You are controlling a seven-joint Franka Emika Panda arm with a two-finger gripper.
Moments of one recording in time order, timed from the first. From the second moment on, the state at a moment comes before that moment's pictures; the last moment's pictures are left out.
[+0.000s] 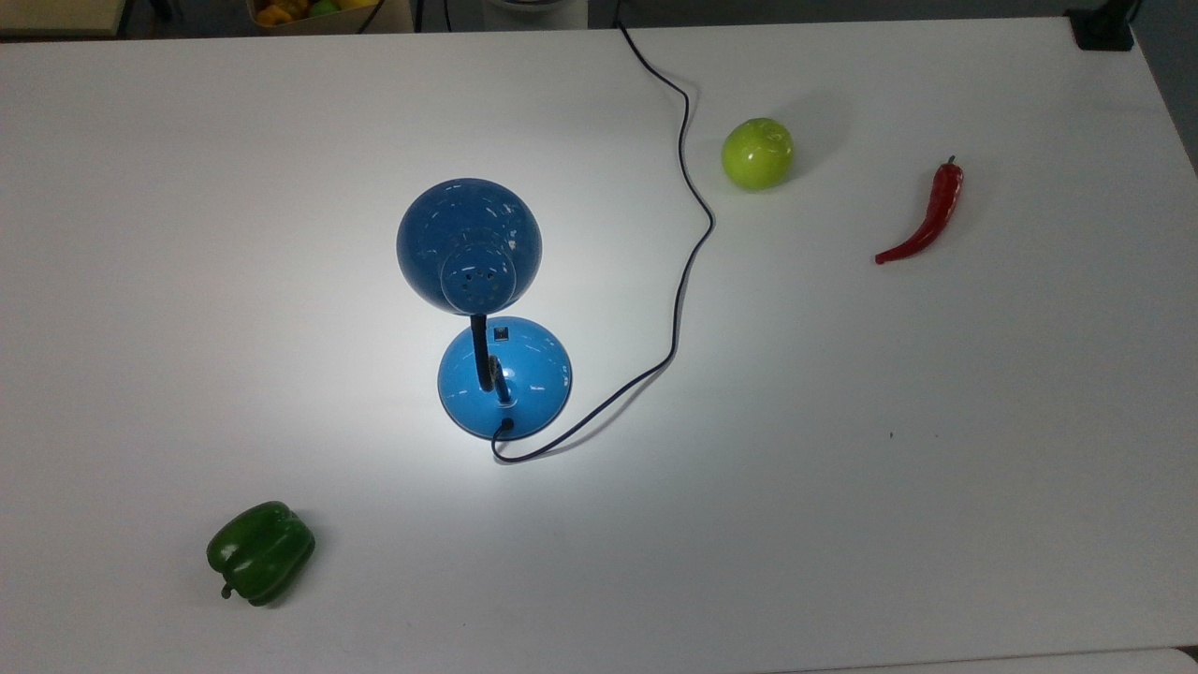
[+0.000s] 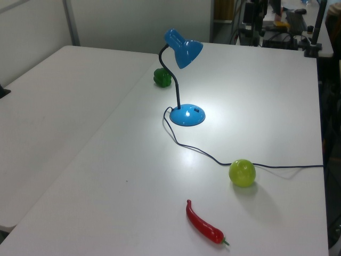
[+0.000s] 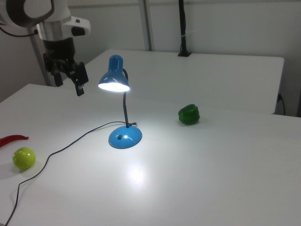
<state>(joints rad) 0.11 -0.06 -0.10 -1.61 0.08 1.55 0.11</state>
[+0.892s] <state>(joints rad) 0.11 -0.02 -0.03 -1.60 0.05 1.65 0.01</state>
